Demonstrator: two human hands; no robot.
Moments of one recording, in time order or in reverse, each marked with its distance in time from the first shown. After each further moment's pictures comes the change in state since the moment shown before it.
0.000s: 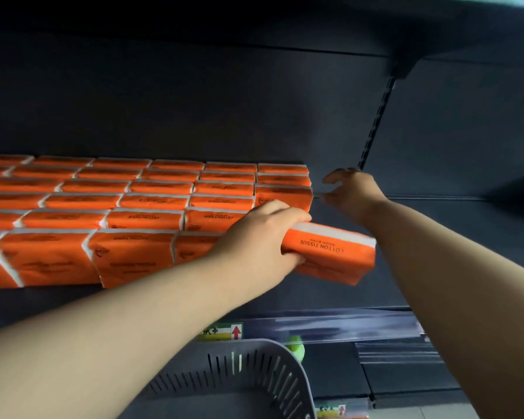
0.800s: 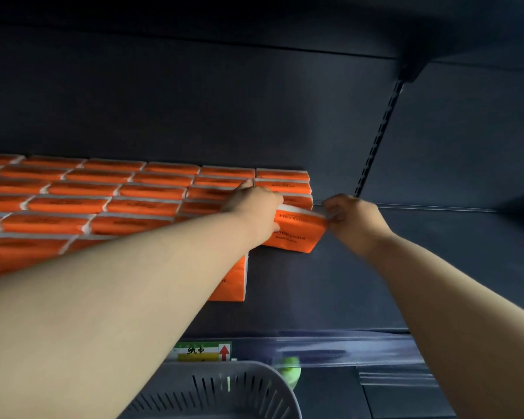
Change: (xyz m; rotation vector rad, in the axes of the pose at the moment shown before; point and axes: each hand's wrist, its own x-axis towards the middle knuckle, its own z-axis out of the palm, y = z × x) left_hand 0.091 -0.041 0.025 0.565 -0.230 -0.166; right_hand -0.024 0.010 0.018 0.106 -0.024 -0.011
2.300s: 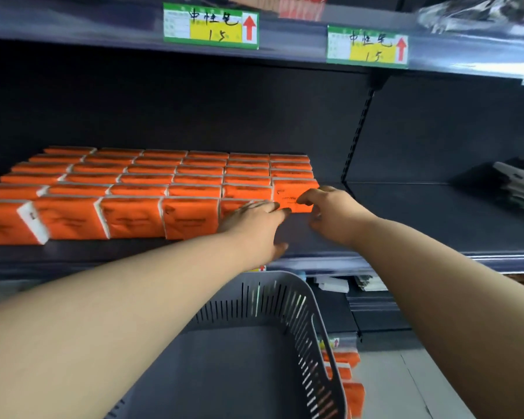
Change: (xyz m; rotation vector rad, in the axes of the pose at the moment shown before) left_hand -0.188 -0.009 -0.037 -0.112 0.032 0.150; right_hand -0.148 -0.114 -0.035 -0.231 -0.188 -0.199
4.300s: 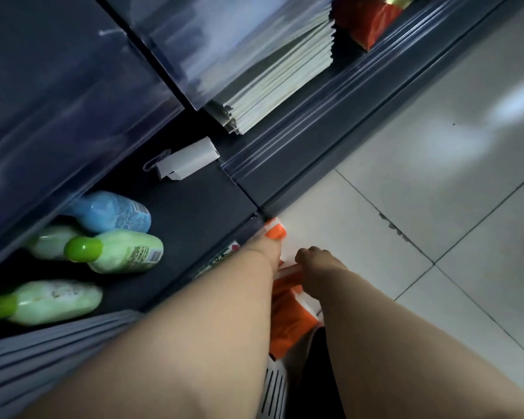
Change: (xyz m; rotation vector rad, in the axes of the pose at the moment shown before) left_hand 0.077 0.223 0.419 0.105 -1.177 0.274; right_hand -0.190 0.271 0.368 0.441 -0.690 0.928
